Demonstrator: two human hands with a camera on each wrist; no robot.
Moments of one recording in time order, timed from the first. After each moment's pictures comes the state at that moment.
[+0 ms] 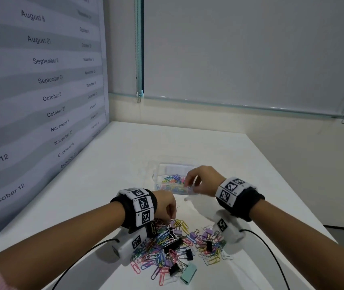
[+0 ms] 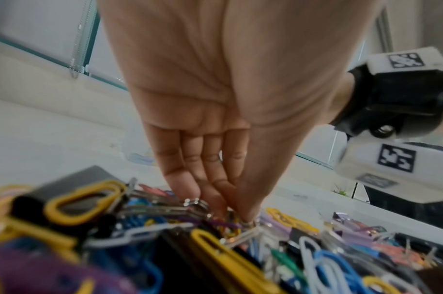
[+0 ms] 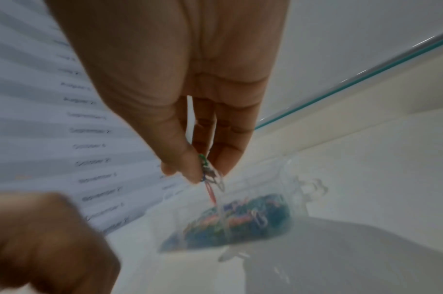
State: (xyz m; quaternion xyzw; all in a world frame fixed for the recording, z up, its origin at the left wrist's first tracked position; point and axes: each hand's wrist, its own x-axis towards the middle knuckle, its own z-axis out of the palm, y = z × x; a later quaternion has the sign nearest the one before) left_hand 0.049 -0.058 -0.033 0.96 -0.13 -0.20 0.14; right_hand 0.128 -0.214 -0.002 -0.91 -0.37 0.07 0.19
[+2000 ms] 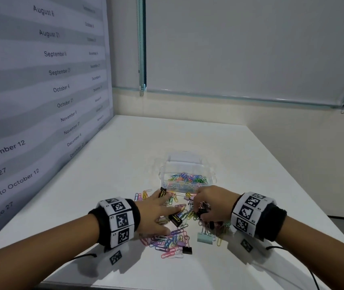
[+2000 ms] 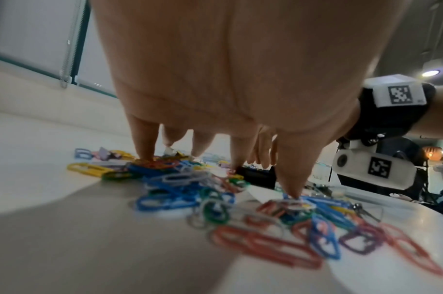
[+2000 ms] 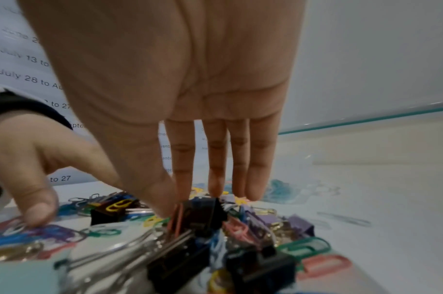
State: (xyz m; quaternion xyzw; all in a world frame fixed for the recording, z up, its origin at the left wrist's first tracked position) left_hand -0.033 -0.049 -0.048 0.96 -0.14 -0.23 0.03; right_hand 0.041 -0.246 -0.015 -0.88 -0.45 0.13 0.00
